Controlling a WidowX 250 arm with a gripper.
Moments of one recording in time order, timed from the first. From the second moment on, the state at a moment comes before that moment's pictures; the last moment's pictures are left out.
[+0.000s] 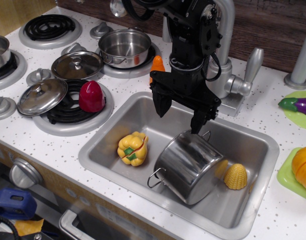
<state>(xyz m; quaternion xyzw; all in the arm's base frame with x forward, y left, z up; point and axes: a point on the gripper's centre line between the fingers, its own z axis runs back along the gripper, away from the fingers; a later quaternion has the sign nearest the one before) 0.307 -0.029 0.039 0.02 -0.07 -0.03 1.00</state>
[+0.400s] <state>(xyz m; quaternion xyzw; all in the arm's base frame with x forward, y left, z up) 0.297 -0.029 0.029 0.00 -0.03 -0.02 1.00</state>
